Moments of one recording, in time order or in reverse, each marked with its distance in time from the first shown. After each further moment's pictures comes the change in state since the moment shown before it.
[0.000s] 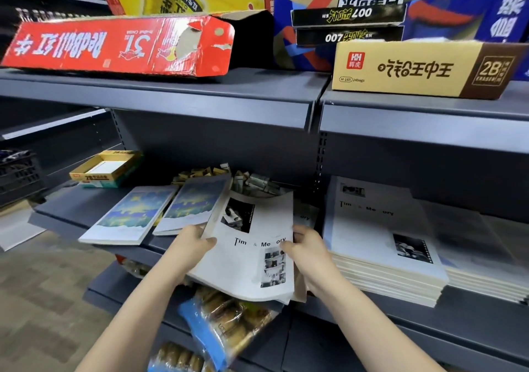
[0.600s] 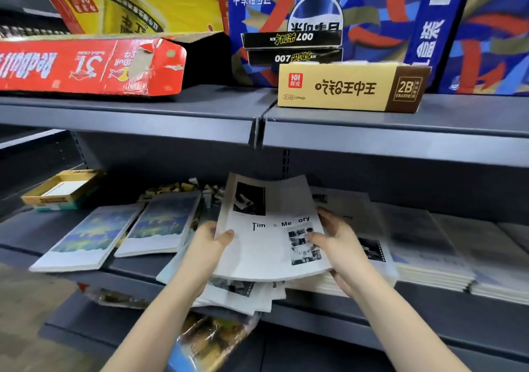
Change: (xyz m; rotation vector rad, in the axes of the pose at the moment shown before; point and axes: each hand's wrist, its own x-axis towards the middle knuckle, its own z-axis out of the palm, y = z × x) left_hand -0.023 0.054 0.067 -0.261 0.018 0.210; right_hand -0.021 -0.014 -0.101 0.187 0.143 -0.196
